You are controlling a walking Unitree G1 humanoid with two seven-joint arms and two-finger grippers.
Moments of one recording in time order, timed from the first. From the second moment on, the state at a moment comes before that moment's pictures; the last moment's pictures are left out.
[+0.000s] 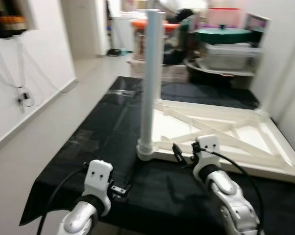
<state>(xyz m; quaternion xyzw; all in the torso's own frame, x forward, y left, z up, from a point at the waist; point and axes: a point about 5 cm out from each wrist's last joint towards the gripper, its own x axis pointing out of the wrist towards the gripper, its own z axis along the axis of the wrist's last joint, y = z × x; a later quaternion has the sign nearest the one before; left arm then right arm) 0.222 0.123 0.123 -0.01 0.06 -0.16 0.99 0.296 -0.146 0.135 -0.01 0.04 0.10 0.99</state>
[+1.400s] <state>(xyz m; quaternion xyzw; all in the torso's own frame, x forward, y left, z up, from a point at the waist) 0.202 0.107 0.115 -0.02 0.09 -0.23 0.97 0.318 -0.233 0.143 -0.11 0.11 0.22 0.96</state>
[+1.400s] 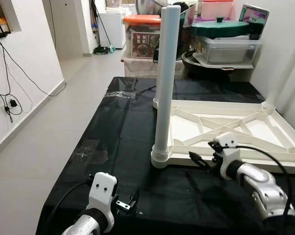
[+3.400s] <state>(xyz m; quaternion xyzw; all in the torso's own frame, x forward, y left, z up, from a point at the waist) 0.184 0.096 0.158 0.00 -0.04 -0.21 0.98 0.378 -0.122 0.204 0.01 0.01 0.54 0.84</state>
